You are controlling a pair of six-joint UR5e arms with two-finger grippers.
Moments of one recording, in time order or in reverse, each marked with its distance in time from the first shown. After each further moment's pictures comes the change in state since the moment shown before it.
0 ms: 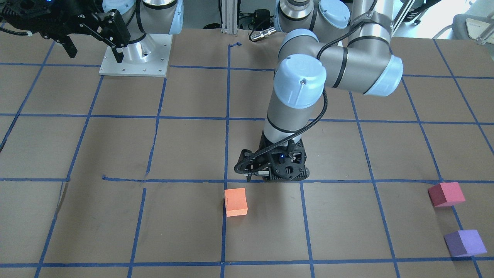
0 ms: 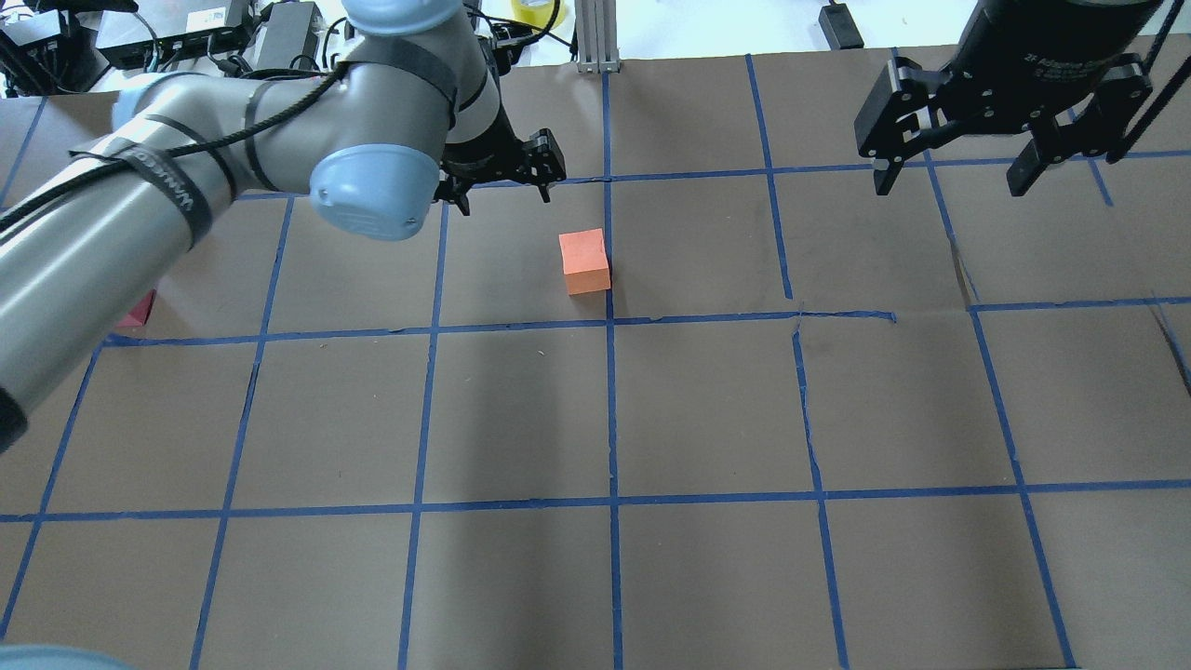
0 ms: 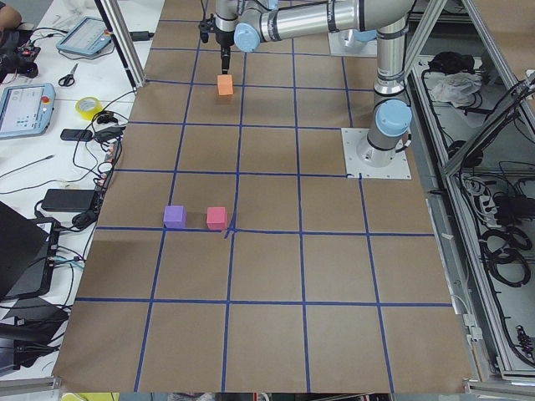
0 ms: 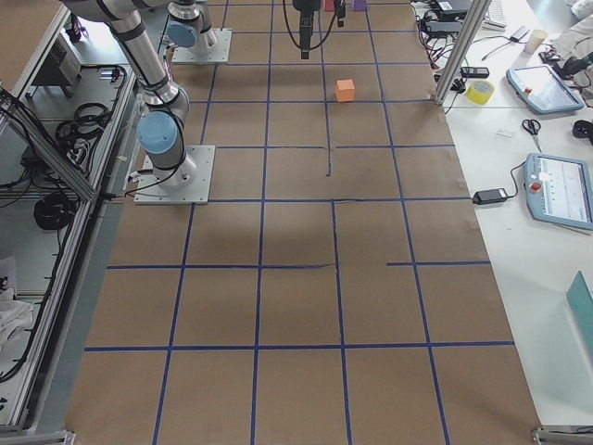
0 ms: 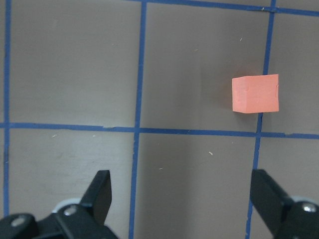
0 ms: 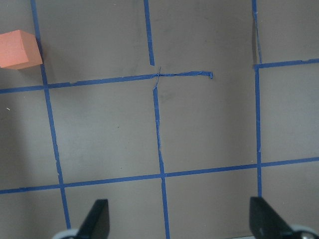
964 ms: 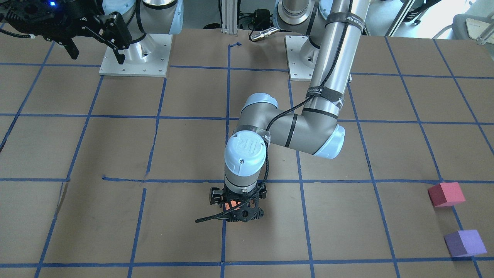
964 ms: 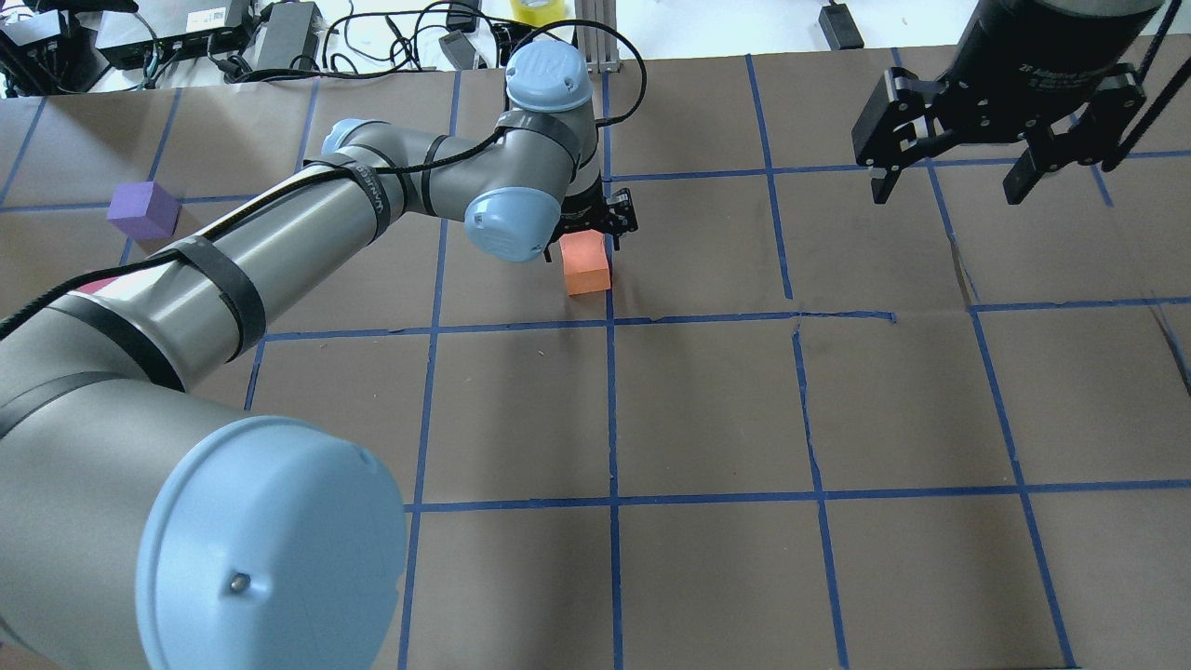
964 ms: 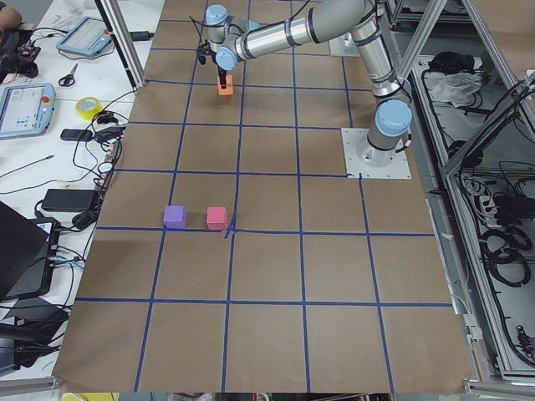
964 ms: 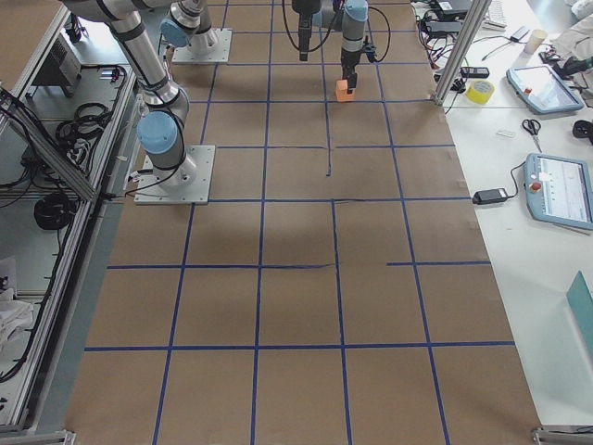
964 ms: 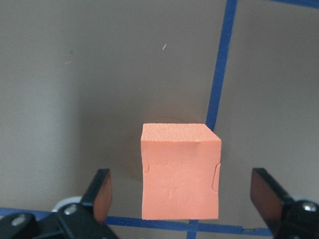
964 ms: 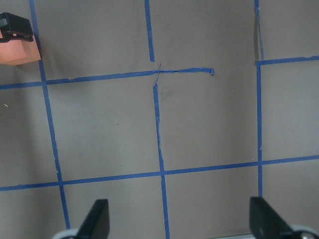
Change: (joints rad) left arm -0.073 -0.272 0.104 0.028 0.003 -0.082; right arm -0.001 -0.001 0.014 0.000 0.000 -0.002
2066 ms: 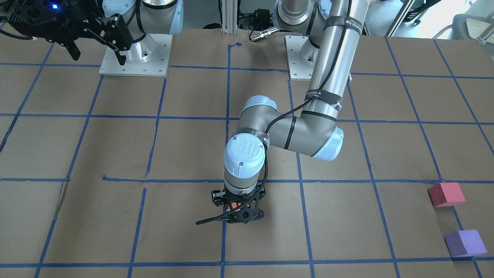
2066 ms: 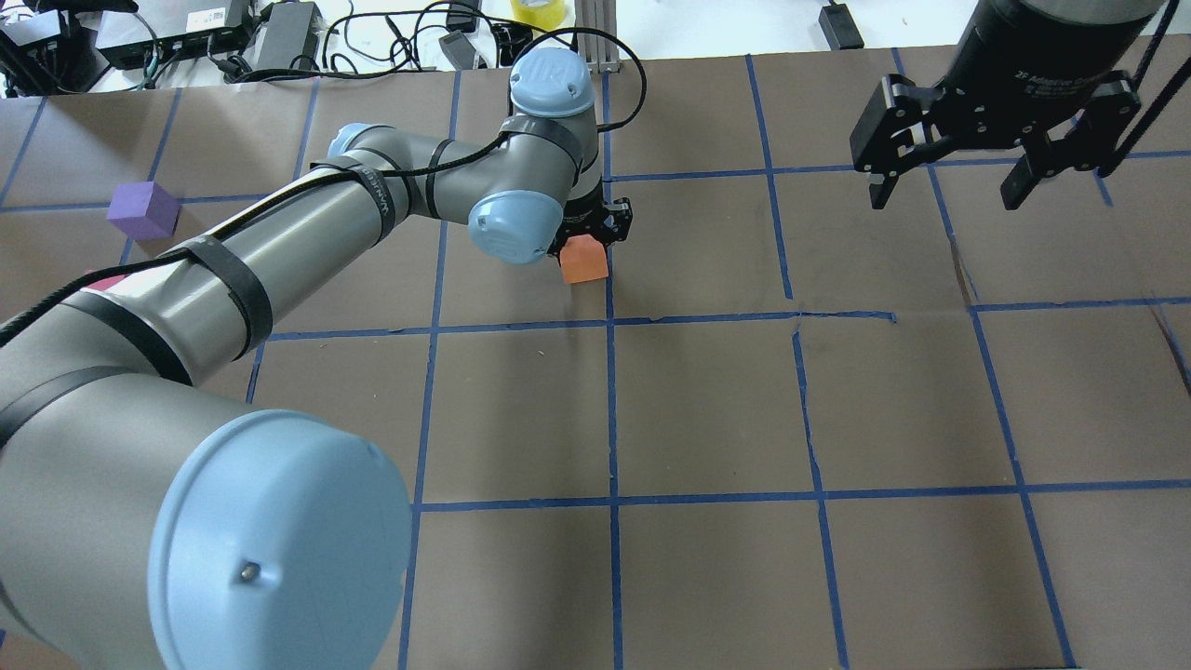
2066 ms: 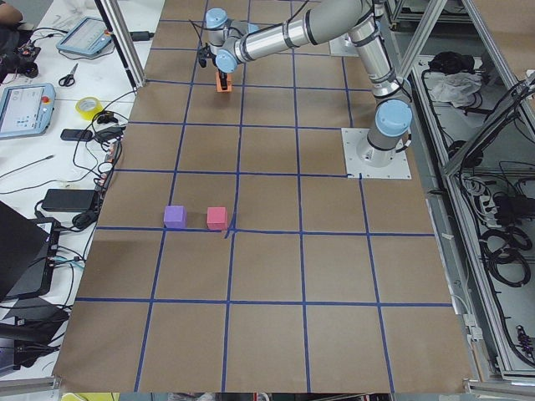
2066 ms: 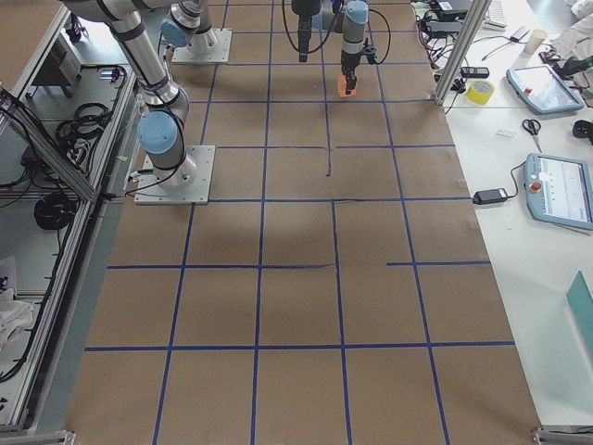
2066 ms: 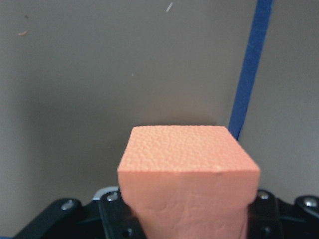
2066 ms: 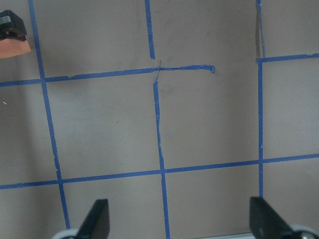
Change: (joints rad) left arm 0.006 0.015 -0.002 -0.002 0.017 -0.014; right arm 0.001 0.000 0.007 0.000 0.001 0.000
